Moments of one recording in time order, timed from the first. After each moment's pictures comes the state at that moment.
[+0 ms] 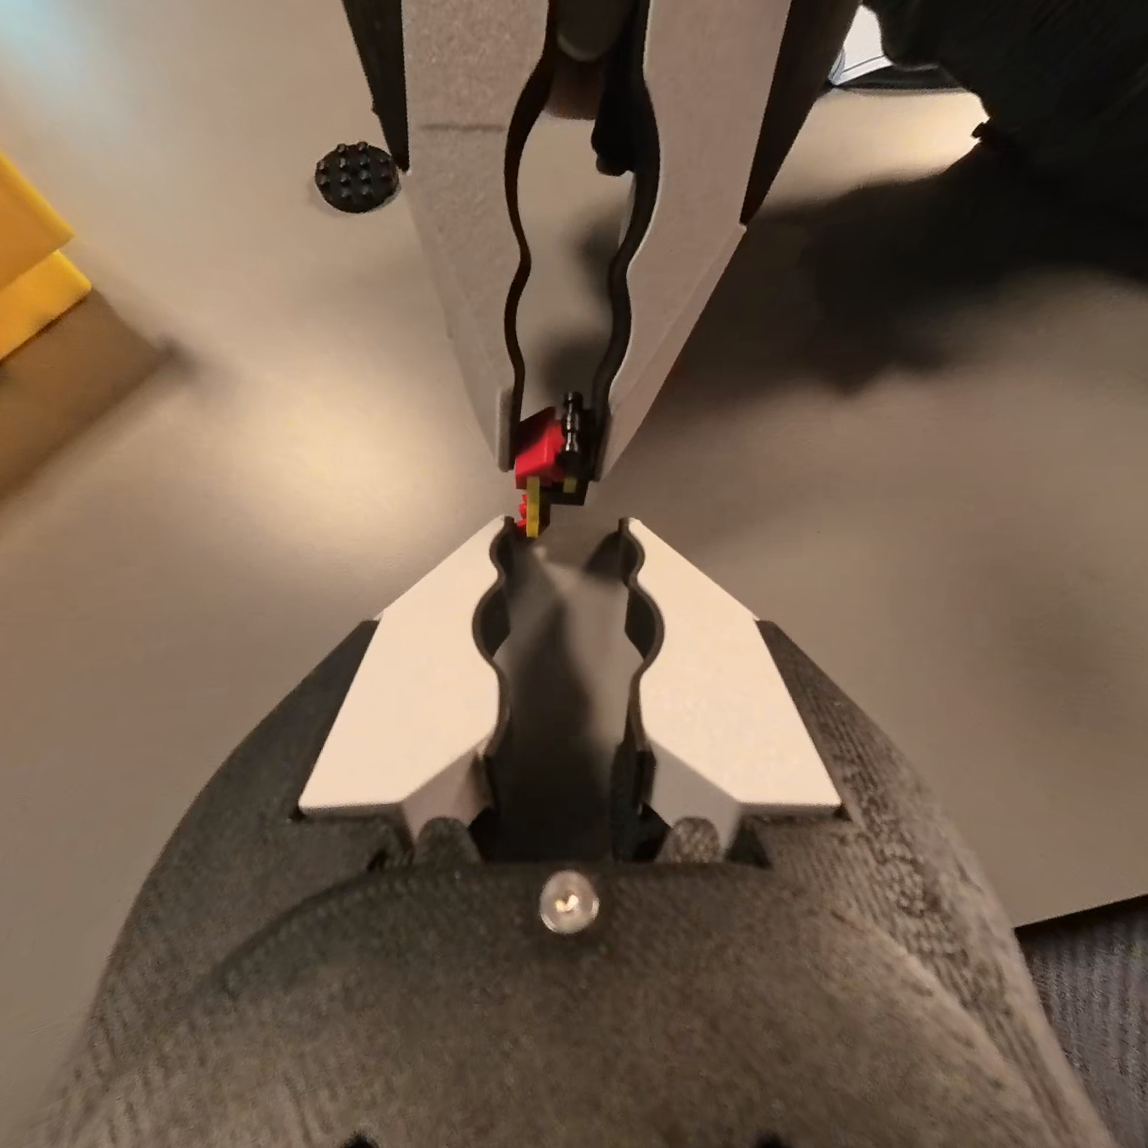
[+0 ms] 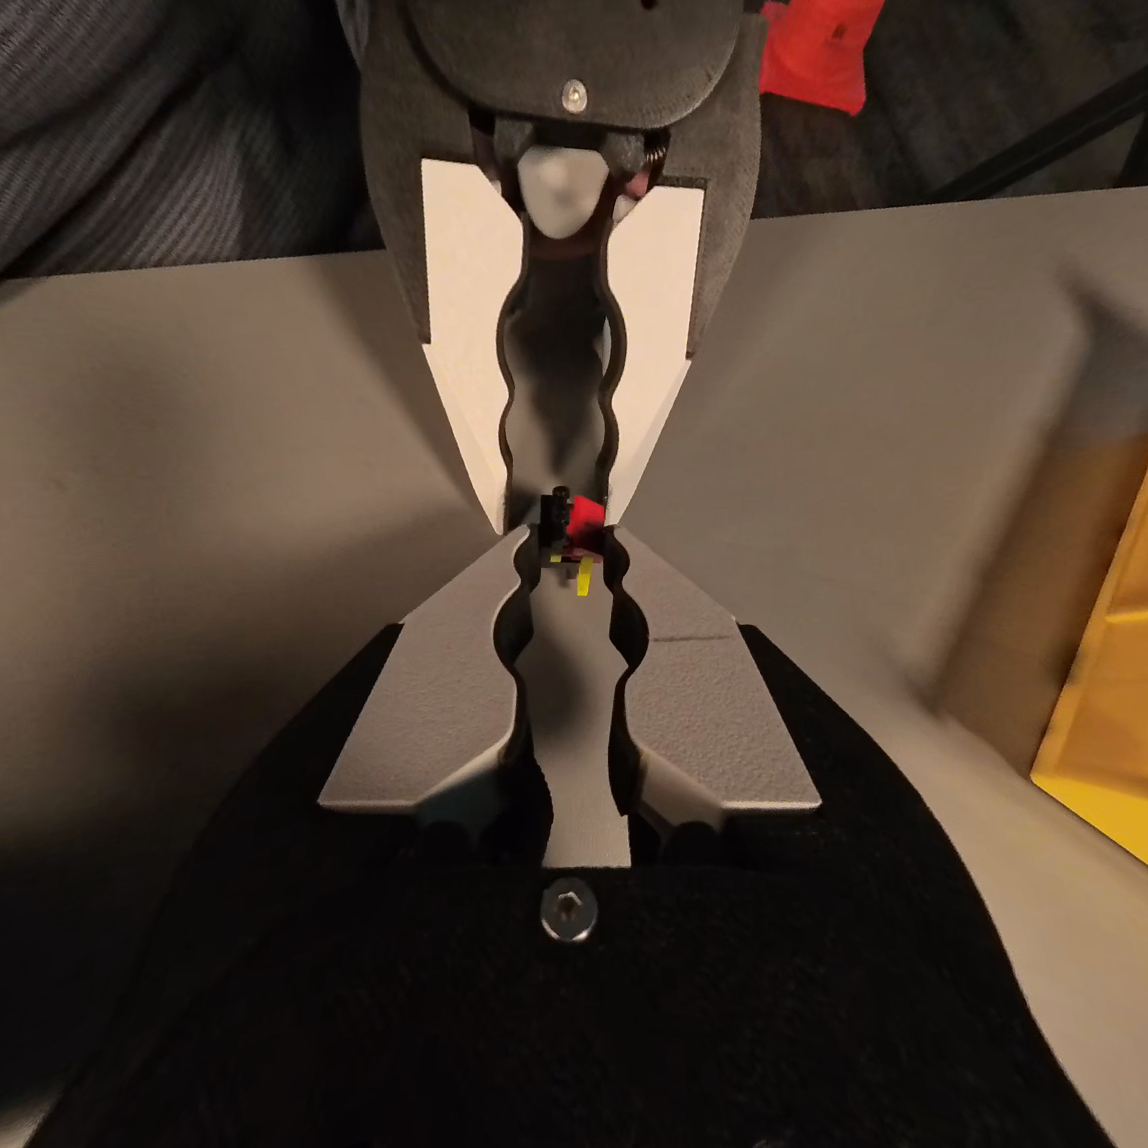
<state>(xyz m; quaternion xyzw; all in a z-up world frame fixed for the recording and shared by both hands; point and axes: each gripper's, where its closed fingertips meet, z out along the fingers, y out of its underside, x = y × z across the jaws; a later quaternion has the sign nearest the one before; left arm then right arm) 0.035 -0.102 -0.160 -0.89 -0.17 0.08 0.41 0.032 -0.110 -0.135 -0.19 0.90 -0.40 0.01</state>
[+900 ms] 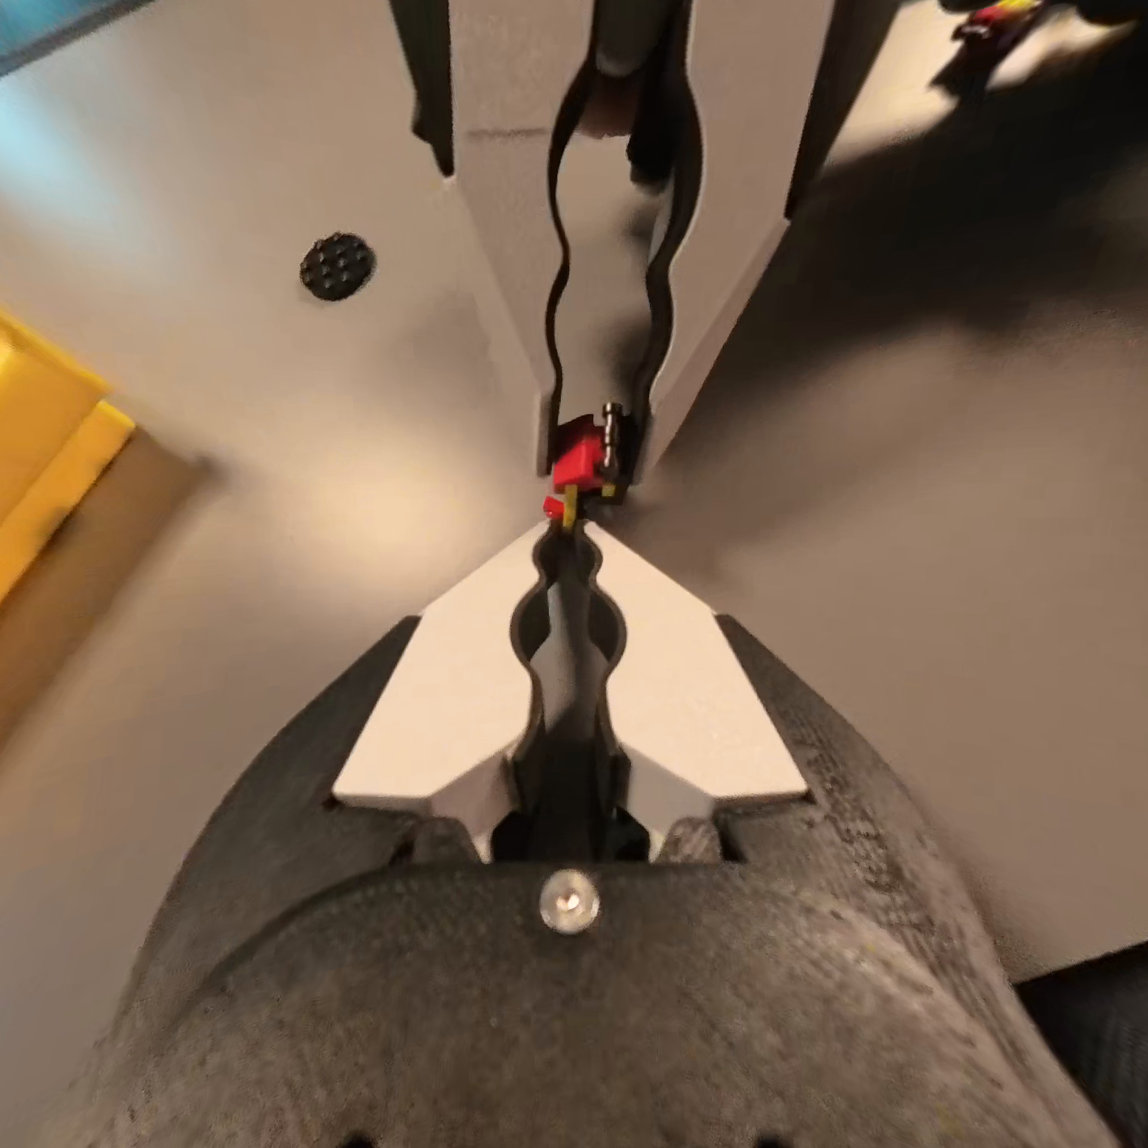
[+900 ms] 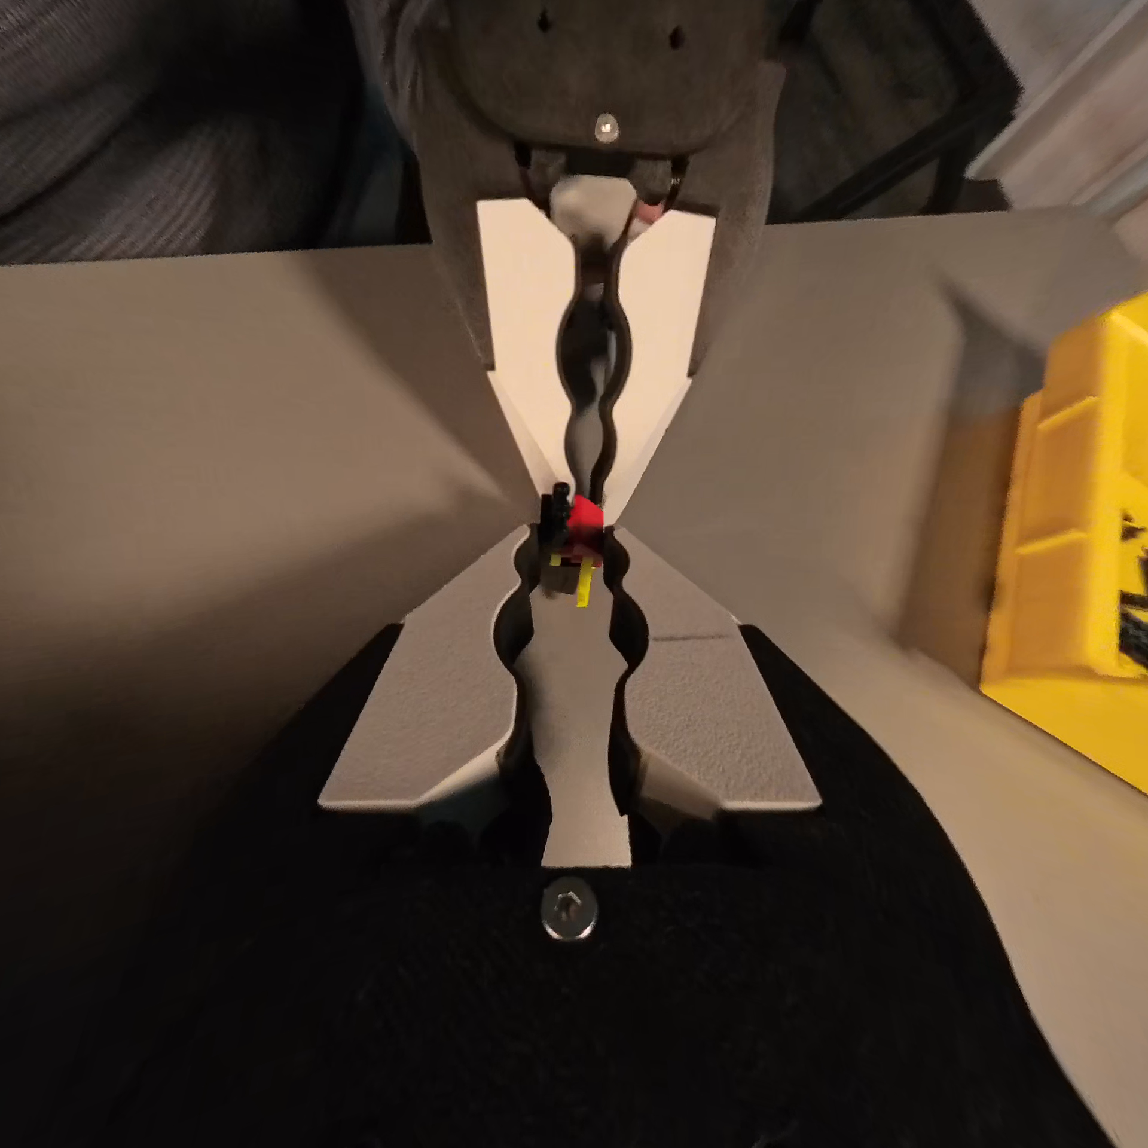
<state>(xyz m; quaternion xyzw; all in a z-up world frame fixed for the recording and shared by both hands) 0.029 -0.094 -0.158 -0.90 -0.07 0.13 0.41 0.042 -0.099 -0.133 -0.15 0.89 -0.42 -0.09</state>
